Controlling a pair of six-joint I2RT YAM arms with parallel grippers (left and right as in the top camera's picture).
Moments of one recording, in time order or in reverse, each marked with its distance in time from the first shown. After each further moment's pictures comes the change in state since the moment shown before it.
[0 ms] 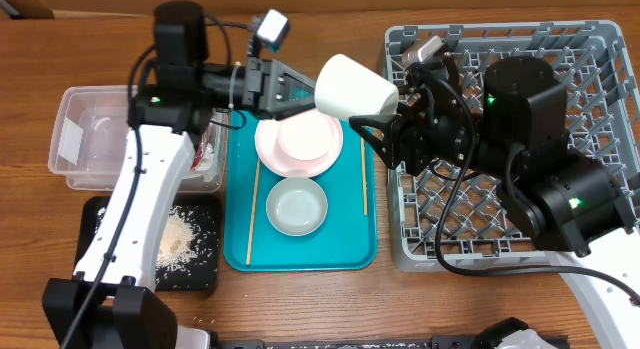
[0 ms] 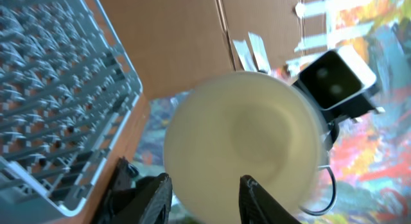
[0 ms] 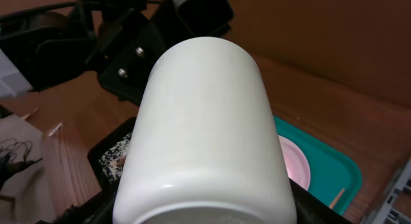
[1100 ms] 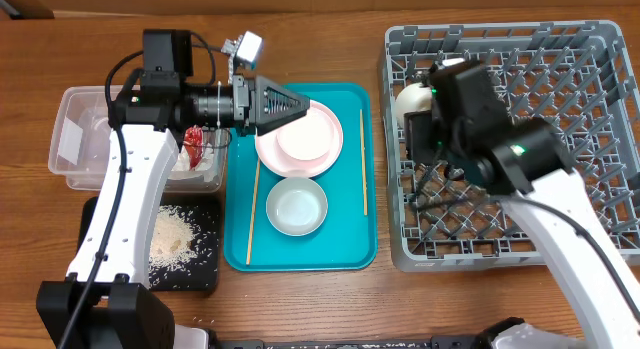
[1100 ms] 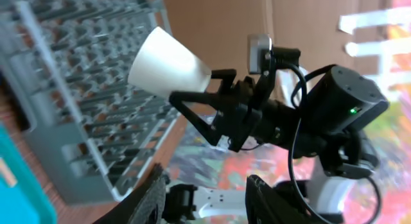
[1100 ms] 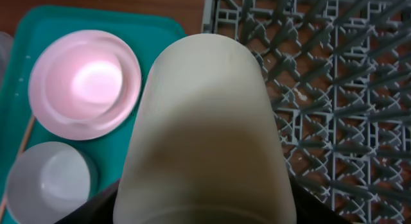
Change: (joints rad) left arm 0.065 0.000 0.000 -0.473 -0.179 0.386; right arm 0.000 0.188 0.002 -0.344 0.635 0.195
